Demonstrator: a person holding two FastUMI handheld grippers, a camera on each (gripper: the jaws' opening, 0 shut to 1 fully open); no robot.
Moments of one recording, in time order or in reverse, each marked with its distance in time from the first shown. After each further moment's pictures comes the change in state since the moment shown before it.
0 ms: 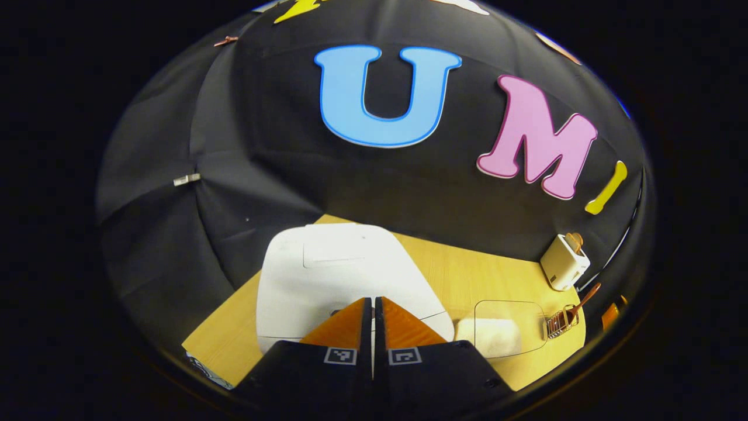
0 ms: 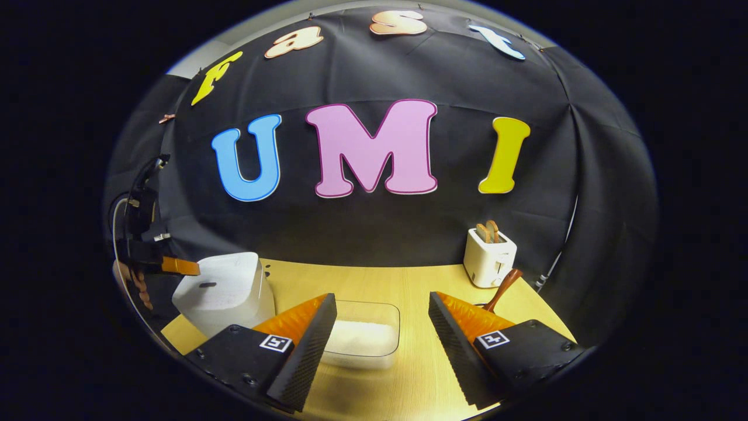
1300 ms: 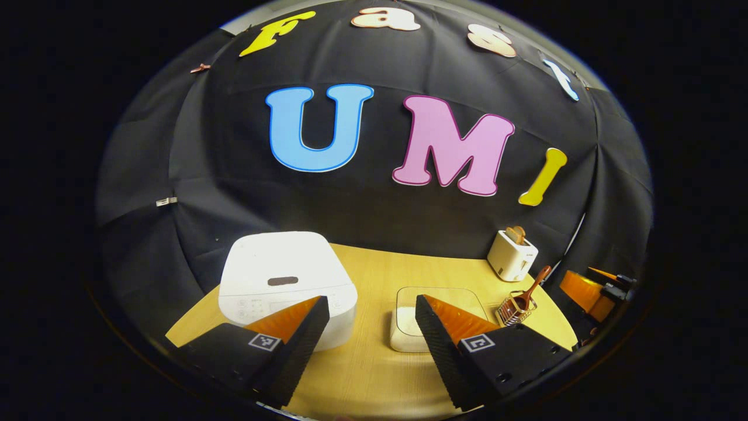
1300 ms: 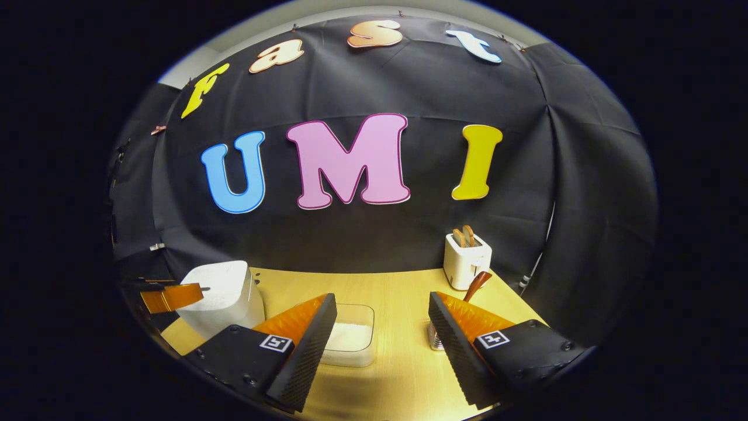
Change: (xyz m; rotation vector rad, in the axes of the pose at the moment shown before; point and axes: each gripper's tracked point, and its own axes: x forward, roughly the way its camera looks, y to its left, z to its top) left arm -0.125 -0.114 -0.034 0.119 -0.192 -0.145; right arm -0.037 -0.044 0.018 0.021 -0.069 -0.036
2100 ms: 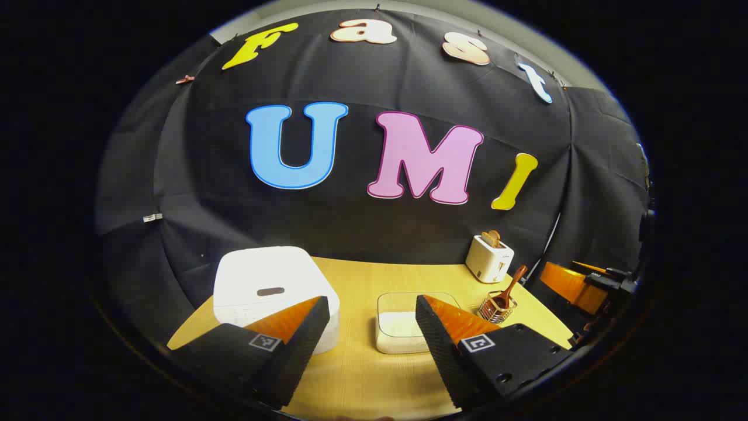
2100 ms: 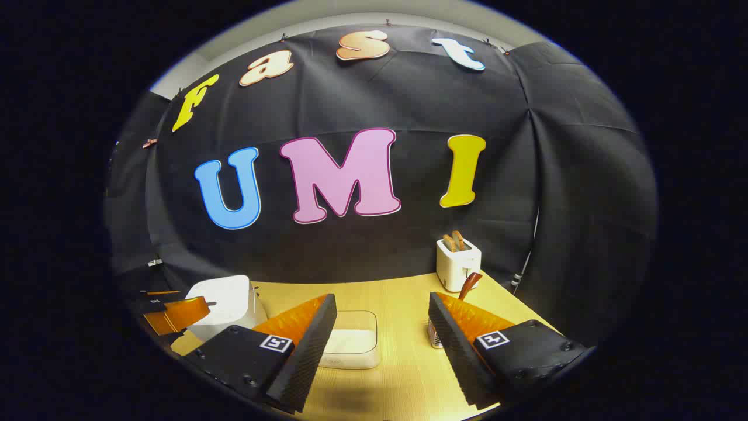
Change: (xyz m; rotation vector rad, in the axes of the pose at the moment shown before) left arm -0.026 -0.026 0.014 0.050 -0.061 -0.137; right arm -0.024 0.012 0.011 0.046 -0.031 -0.065
